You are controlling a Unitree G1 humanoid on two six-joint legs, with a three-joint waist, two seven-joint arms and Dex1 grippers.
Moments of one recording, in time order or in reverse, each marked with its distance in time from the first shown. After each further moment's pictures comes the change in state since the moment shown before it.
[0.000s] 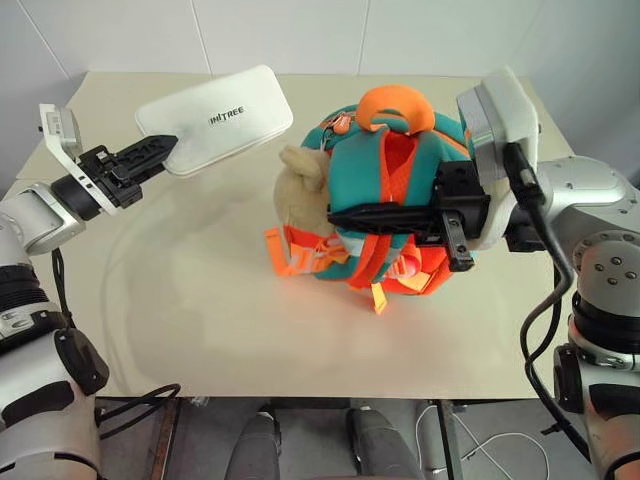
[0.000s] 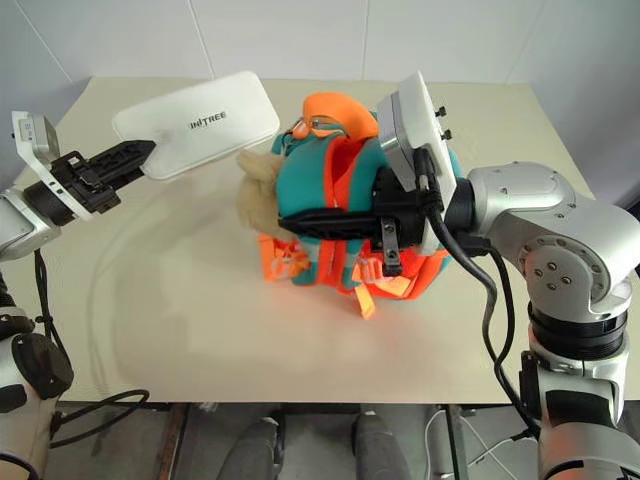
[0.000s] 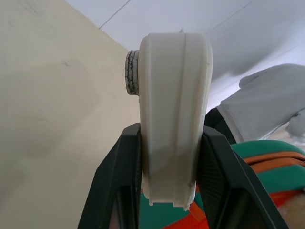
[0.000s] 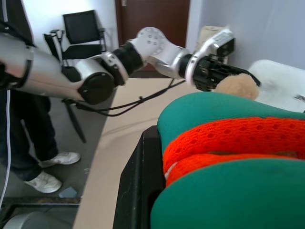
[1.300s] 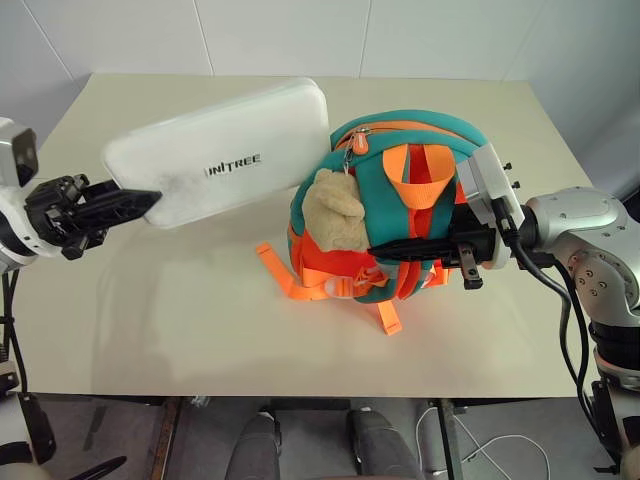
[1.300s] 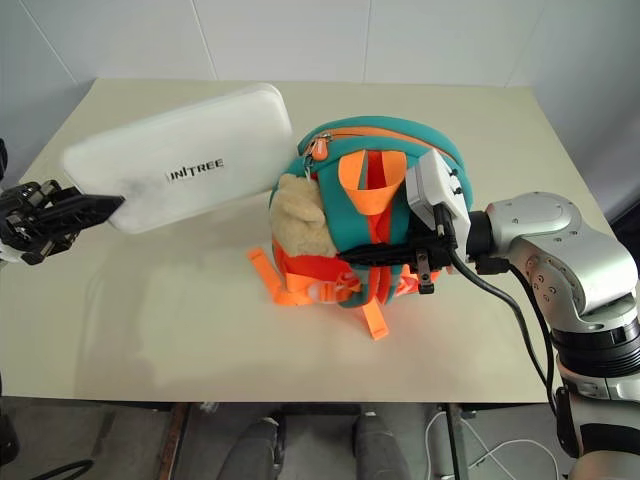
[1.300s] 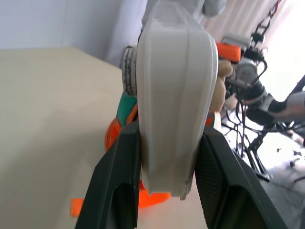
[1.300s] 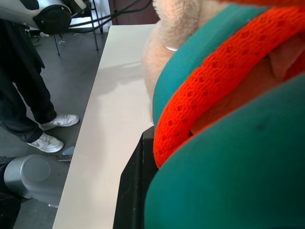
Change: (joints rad) left arm 0.325 0.186 -0.167 -0.294 0.080 -0.502 -0.756; right arm 0.167 -0.122 0.077 0.164 -0.253 -0.235 0.211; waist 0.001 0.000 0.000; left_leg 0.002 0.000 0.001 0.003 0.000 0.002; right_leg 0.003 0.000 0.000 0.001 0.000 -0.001
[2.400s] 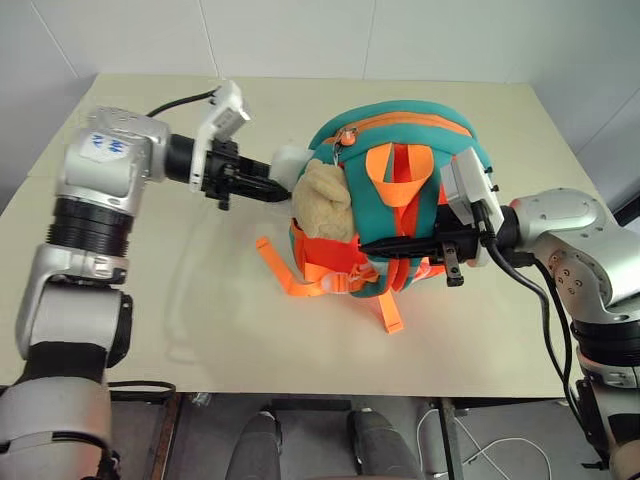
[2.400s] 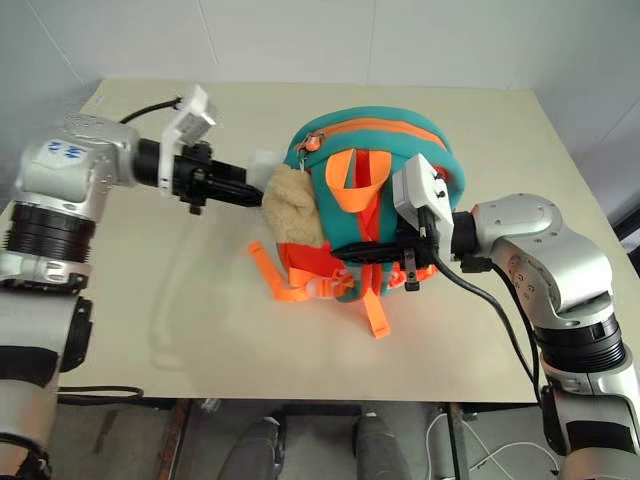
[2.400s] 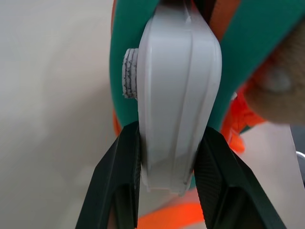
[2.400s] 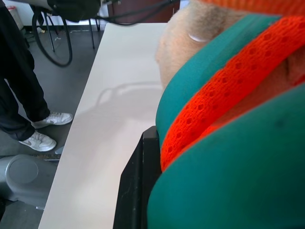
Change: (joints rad) left arm -0.632 -0.359 -0.573 0.257 0.536 -0.019 0.119; right arm -0.012 0.068 0.038 0.035 -0.078 -0.040 -0.002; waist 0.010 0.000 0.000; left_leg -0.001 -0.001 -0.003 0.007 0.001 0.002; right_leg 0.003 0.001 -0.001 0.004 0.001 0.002
